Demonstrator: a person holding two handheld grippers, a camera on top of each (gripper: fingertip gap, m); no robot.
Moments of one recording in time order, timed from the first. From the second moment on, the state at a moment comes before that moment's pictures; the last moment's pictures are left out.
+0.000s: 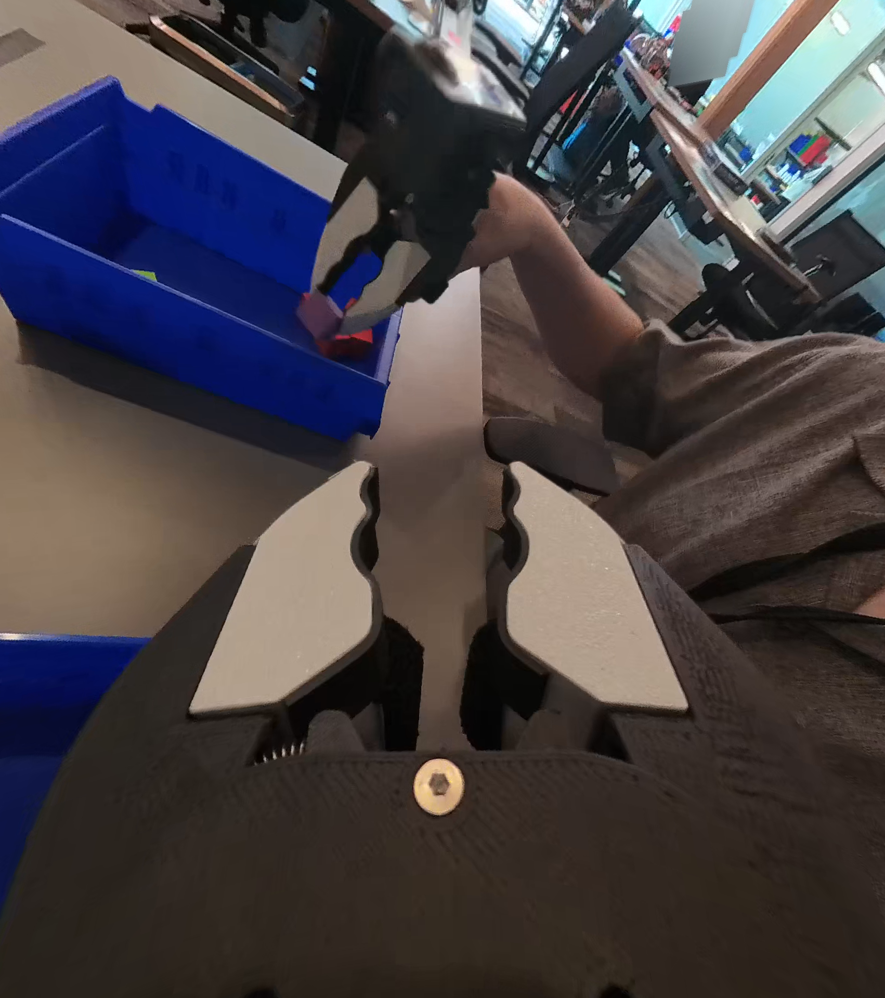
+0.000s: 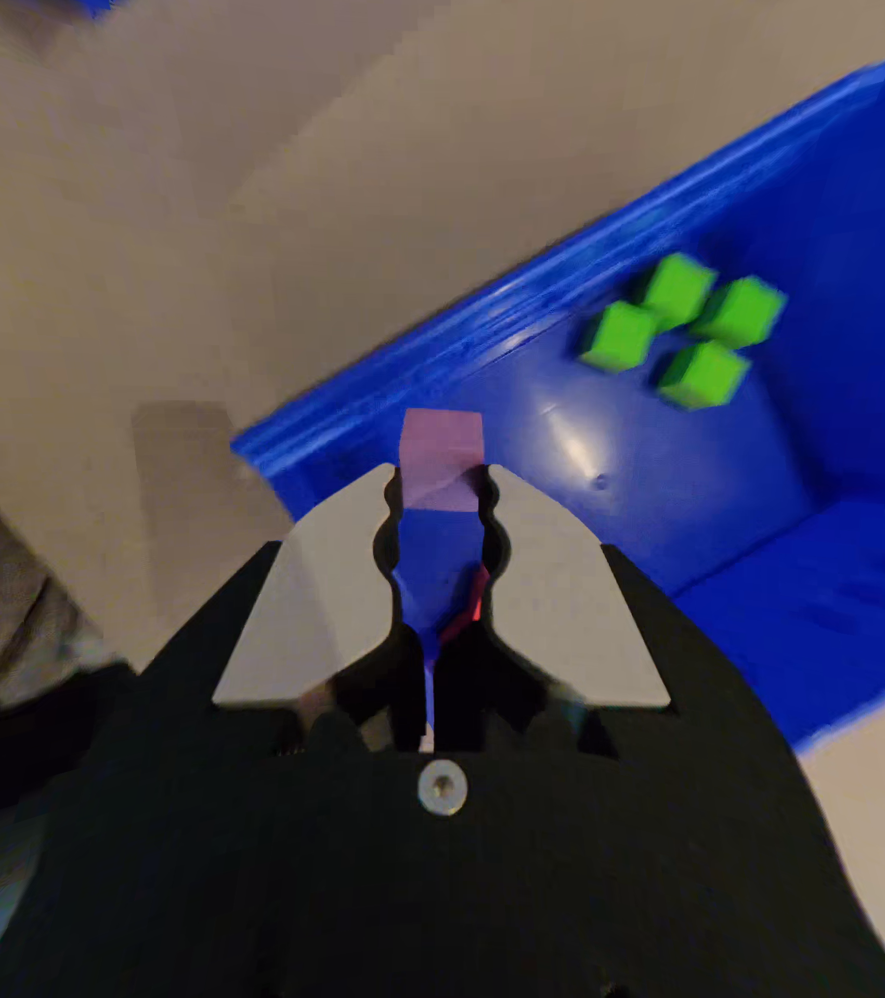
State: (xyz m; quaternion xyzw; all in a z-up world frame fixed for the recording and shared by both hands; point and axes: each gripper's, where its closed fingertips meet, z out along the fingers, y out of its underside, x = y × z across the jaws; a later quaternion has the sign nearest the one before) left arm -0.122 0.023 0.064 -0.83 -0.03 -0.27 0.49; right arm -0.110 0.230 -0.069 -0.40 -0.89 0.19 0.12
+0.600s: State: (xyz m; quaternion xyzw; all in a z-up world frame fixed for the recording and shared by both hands) left arm -0.141 0.013 0.048 -0.85 -0.06 -0.25 0.46; right arm -0.088 0.216 -0.146 -0.29 -0.95 0.09 -0.04
